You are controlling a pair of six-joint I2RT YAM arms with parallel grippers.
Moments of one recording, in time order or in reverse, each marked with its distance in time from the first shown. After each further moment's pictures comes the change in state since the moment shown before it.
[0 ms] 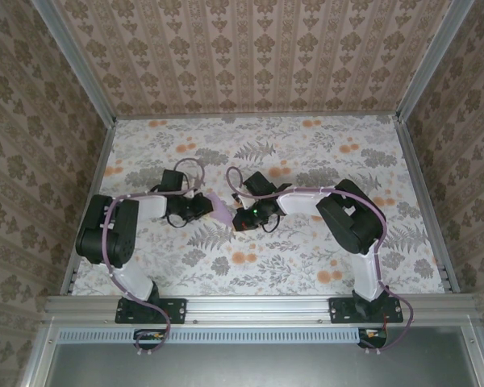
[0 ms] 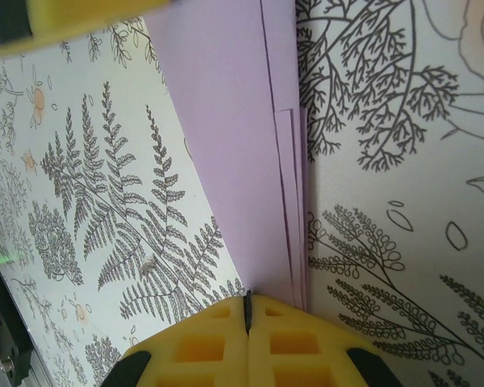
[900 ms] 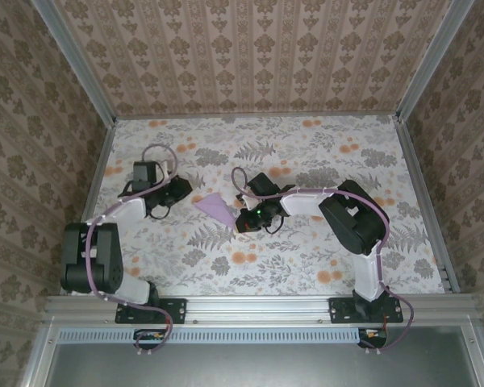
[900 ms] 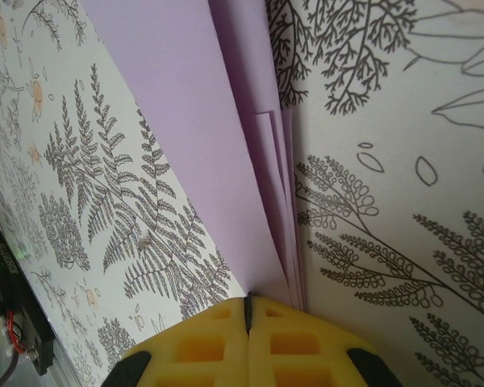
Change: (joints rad) left arm 0.118 -0.246 -0.011 0.018 -0.031 -0.024; right arm -0.008 -0.022 -0.040 0.019 -0.040 0.065
